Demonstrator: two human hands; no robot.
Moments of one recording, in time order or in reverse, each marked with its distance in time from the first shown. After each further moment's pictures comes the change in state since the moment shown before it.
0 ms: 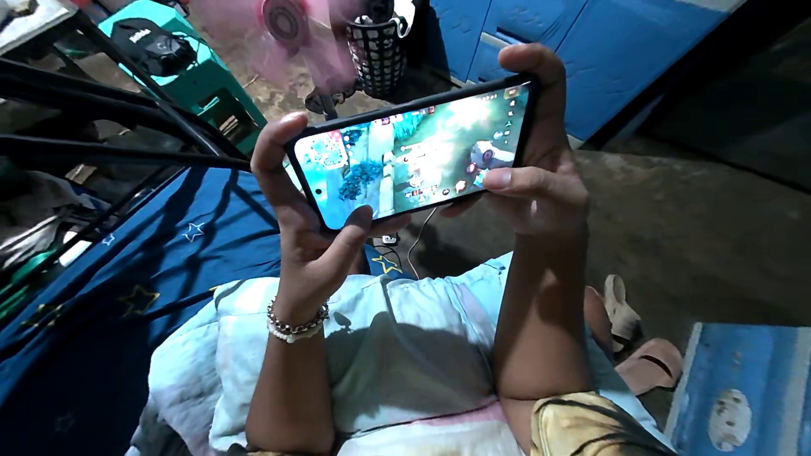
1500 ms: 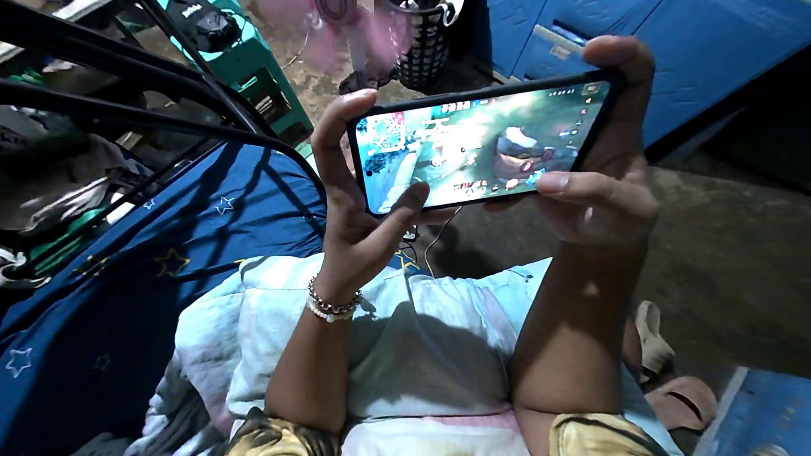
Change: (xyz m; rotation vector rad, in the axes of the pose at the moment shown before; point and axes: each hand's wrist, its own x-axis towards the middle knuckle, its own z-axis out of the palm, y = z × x) left_hand 0.002 -0.003 0.010 0.102 0.062 0.012; right_hand -0.004 0.004 -0.004 0.019 0.020 0.042
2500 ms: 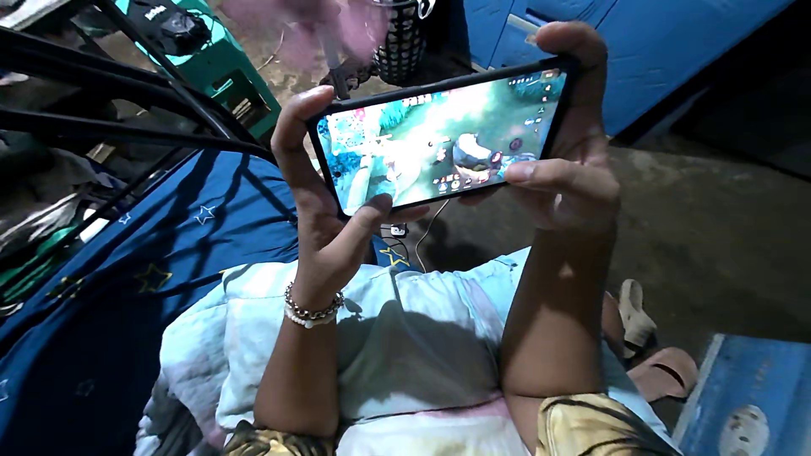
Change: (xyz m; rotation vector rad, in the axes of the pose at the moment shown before) left_hand 0.002 -0.003 -0.003 -0.072 -0.032 0.008; right_hand 0.003 0.002 -0.004 0.026 -0.010 -0.036
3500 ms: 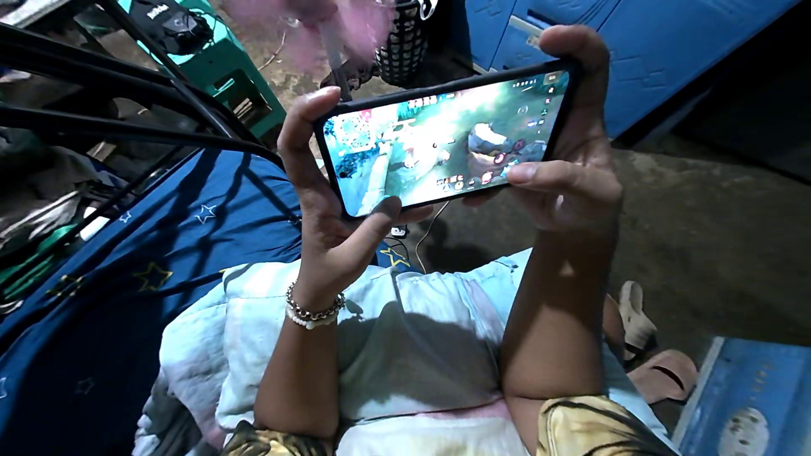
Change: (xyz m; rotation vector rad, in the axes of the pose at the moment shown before) left_hand -0.002 0.002 0.001 -0.003 -0.026 -0.027; right_hand -0.001 0.001 -0.001 -0.009 0.007 0.010
